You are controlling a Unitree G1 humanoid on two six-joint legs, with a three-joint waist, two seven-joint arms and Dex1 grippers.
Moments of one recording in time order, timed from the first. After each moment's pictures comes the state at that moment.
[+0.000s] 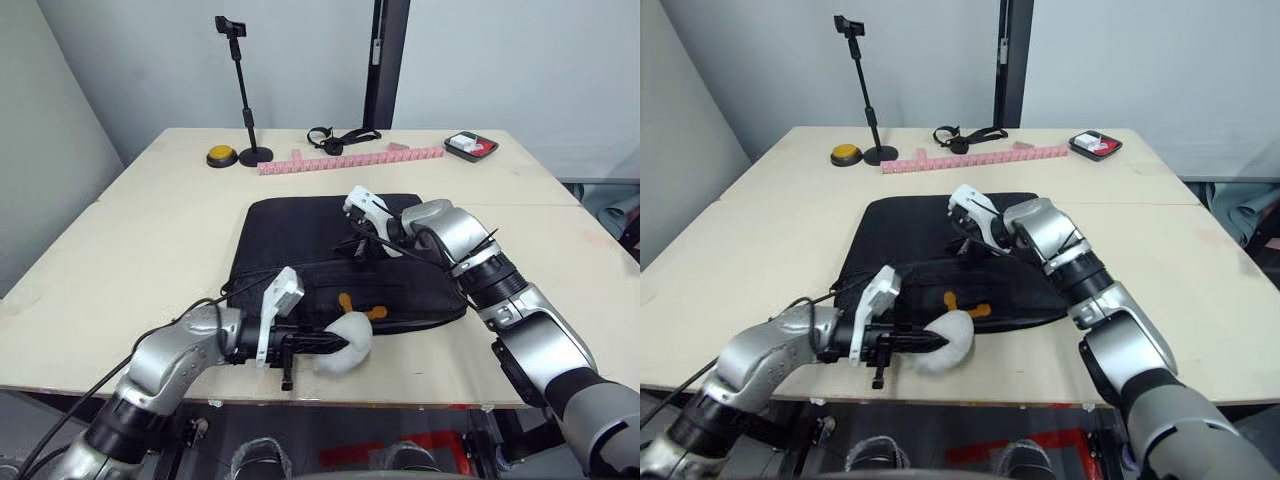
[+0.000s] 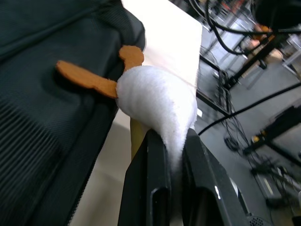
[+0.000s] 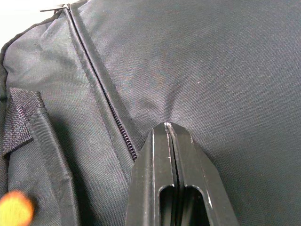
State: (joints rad) left arm -0.27 0.54 -0.26 -0.24 -0.60 0.71 -1.03; right arm -0.94 -0.37 0.38 0.27 0.15 0.92 1.01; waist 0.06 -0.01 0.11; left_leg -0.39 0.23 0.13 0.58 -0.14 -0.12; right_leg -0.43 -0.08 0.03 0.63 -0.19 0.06
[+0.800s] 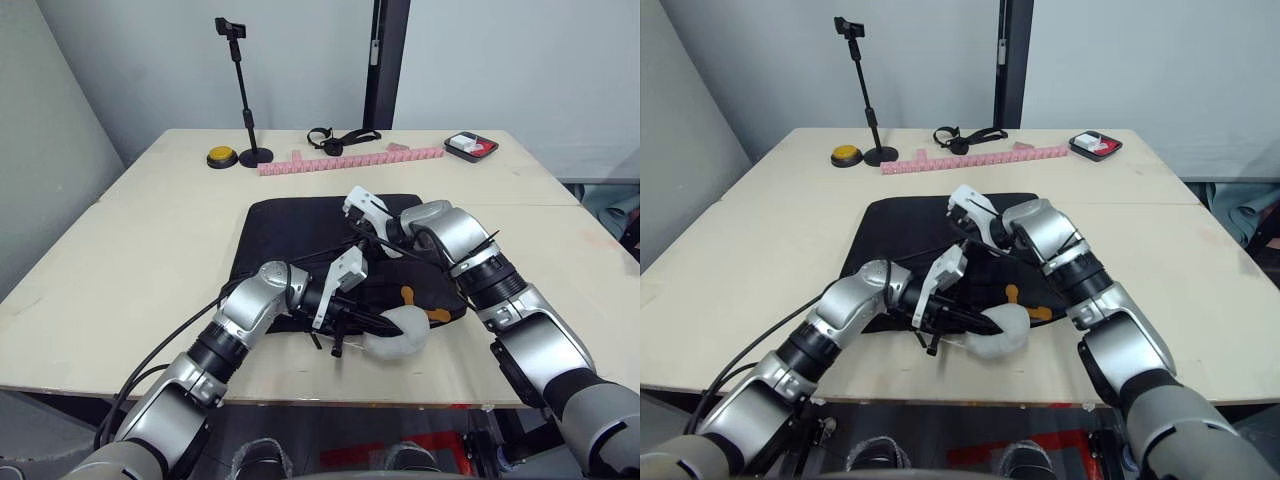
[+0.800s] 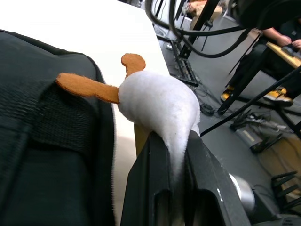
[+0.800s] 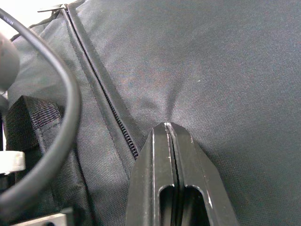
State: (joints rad) left arm -0.63 0.27 -0.45 0.20 -0.38 0.51 -1.28; right arm -0.93 -0.36 0.37 0.27 0.15 0.95 0.99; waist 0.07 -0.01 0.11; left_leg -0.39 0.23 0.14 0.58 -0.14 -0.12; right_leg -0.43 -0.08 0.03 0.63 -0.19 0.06
